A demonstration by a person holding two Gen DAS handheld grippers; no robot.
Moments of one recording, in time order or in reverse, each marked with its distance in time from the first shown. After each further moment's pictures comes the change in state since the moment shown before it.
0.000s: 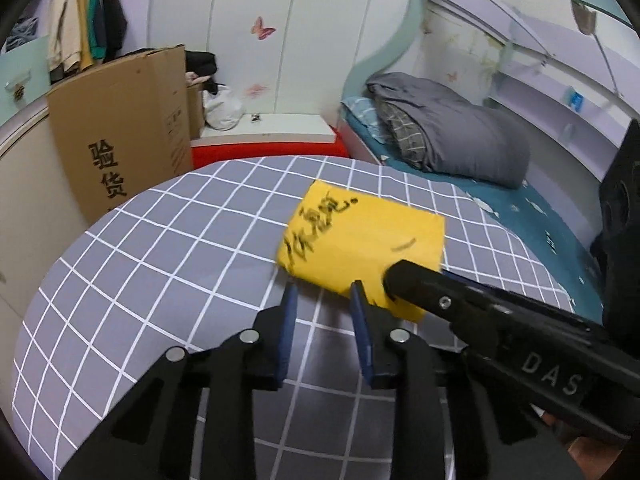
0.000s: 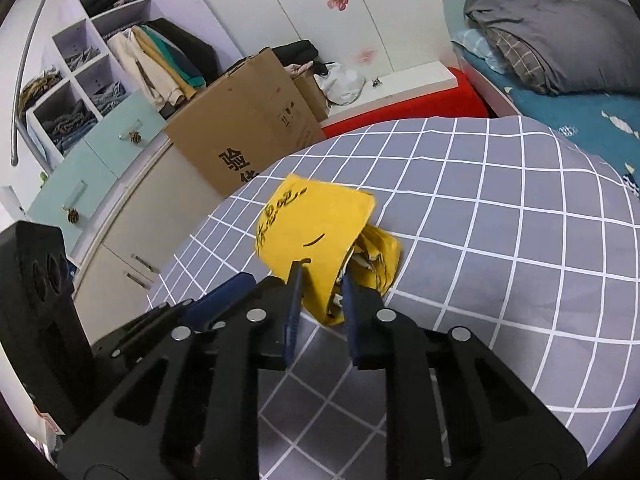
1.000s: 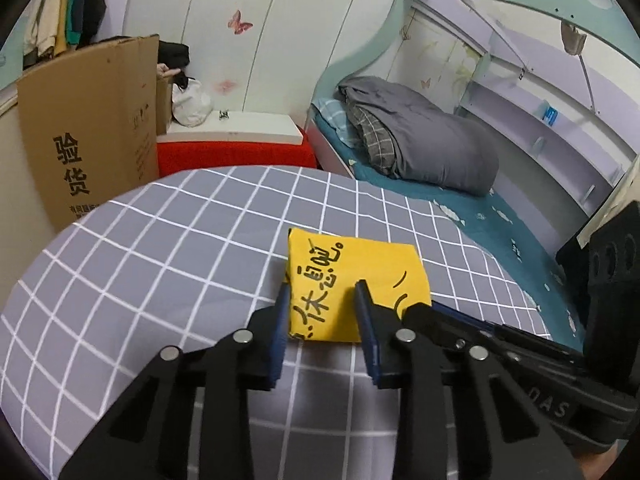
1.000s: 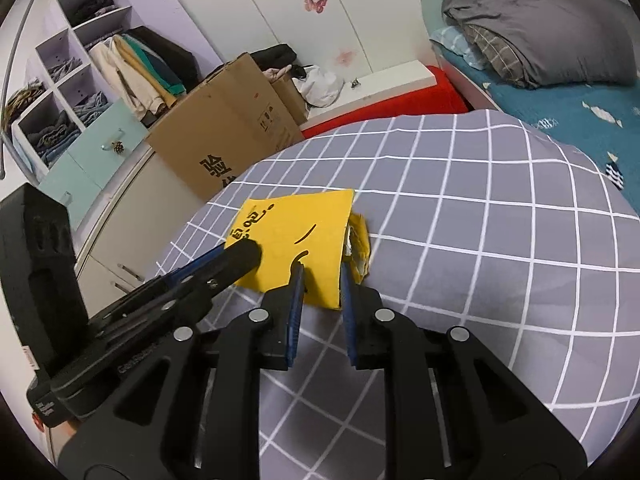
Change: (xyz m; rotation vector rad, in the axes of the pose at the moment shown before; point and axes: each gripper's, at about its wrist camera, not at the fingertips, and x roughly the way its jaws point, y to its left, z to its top) left arm 0.015 0.014 0.020 -0.031 -0.005 -0.156; right arm -0.006 -0.010 0.001 0.036 -0.010 -0.050
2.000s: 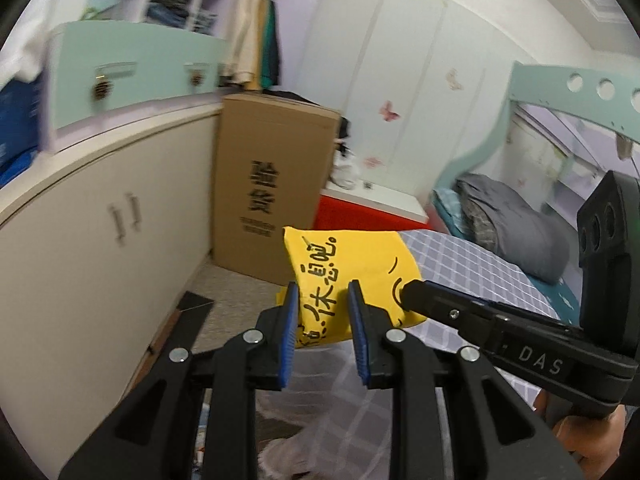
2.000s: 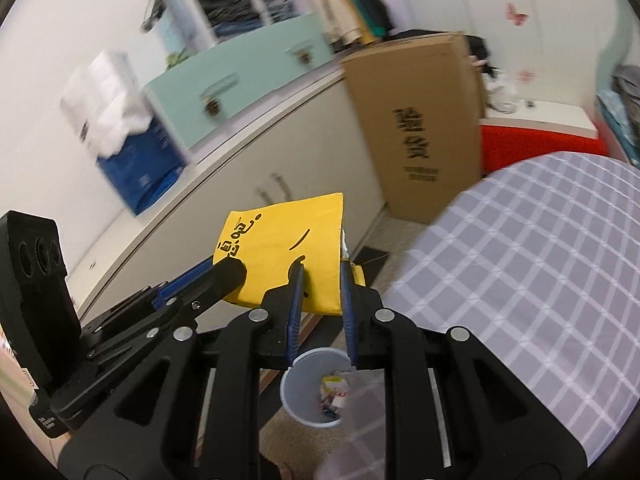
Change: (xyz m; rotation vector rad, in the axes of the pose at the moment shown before) left arm -0.335 0.183 -0.128 -0.248 -0.280 0.351; right arm -0.015 0.329 -0.123 -0.405 0.112 0.333
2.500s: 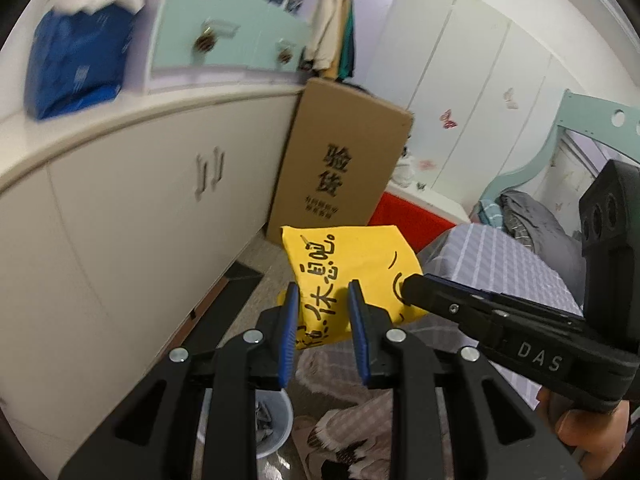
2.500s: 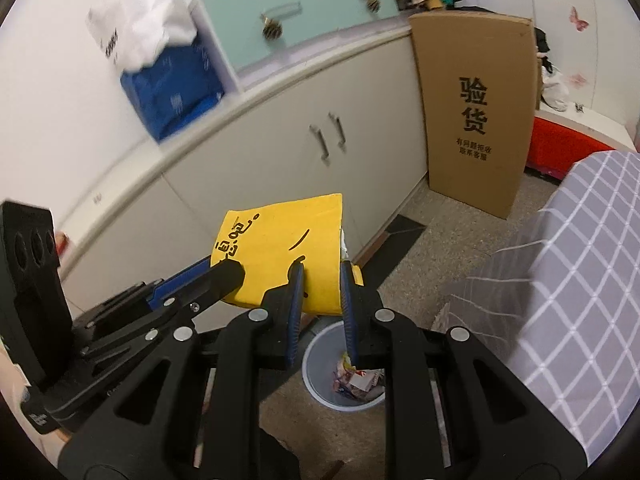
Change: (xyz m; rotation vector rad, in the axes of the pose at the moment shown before) left arm -0.035 0.130 -0.059 -0.139 0.035 0.107; right arm 0.093 0.098 -0.056 -0.143 0.139 0.032
